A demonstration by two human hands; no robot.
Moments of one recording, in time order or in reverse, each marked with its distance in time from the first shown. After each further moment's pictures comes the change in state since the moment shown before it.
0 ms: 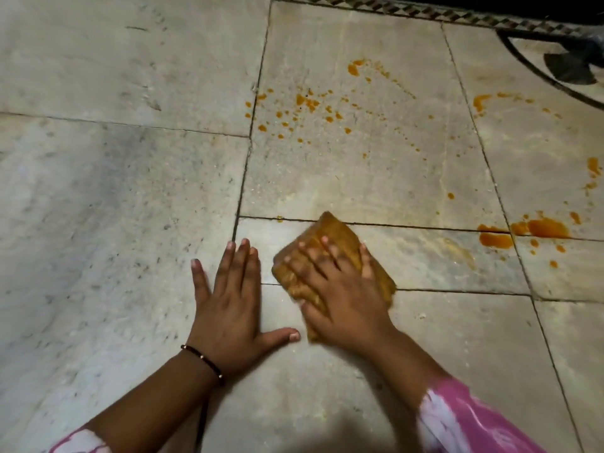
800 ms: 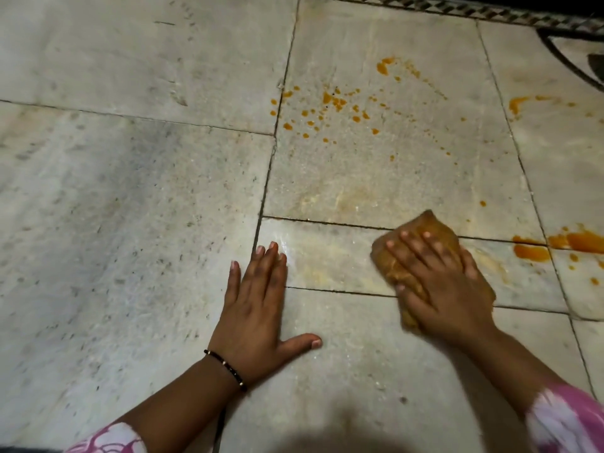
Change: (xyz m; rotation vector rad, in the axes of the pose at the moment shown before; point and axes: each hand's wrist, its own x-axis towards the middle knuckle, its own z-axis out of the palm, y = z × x) left_hand -0.004 -0.001 0.003 -0.120 0.068 0.067; right_hand -0.024 0.092 -0.016 -0.063 -0.030 0.177
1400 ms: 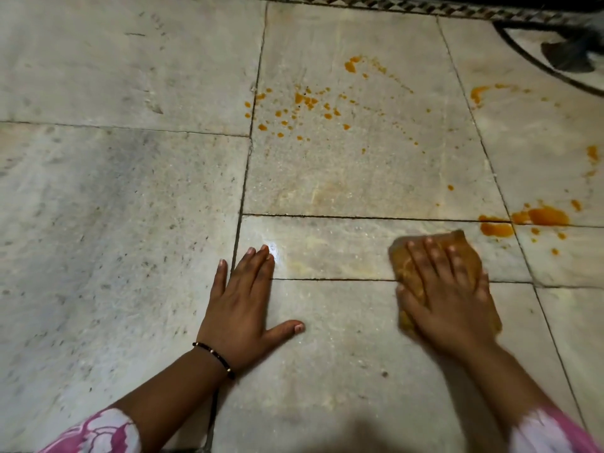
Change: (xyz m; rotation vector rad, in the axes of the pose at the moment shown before) left_hand 0.000 0.000 0.001 0.019 -0.025 0.011; right_hand -0.049 -0.004 -0.002 0.048 -0.080 0.380
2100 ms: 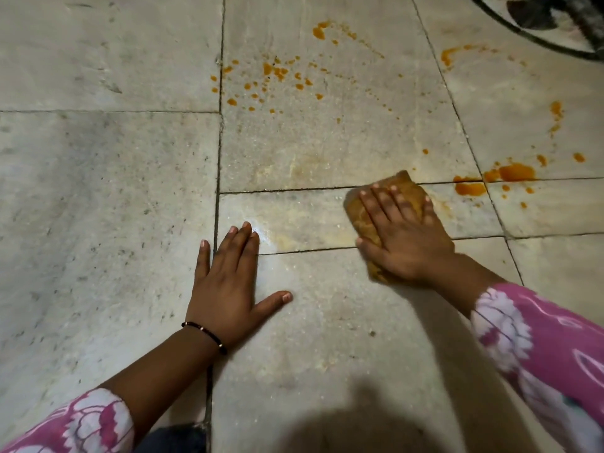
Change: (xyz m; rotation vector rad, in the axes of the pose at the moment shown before) left_hand 0.001 0.000 0.003 0.021 0.005 0.006; right_hand 0.038 -0.017 -0.008 -0.147 -0.114 -0.245
